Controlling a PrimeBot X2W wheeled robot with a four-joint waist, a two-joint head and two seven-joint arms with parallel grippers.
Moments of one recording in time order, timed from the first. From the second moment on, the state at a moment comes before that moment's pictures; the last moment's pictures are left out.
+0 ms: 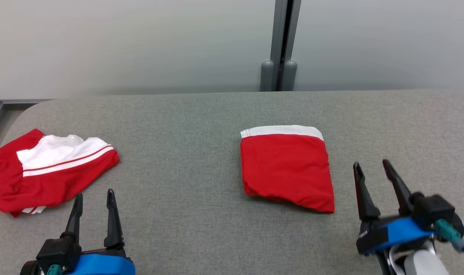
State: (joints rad) left arm 0.02 0.06 0.05 0.21 -0.15 -0.07 -0.26; right arm -0.11 -0.05 -0.01 0.23 0.11 0.13 -0.23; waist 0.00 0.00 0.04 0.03
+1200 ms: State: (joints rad) left arm -0.13 0.05 0.02 0.22 -0.18 -0.08 -0.26; right arm -0.52 -0.06 -0.10 0.86 -0.04 0.13 -0.21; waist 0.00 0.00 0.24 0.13
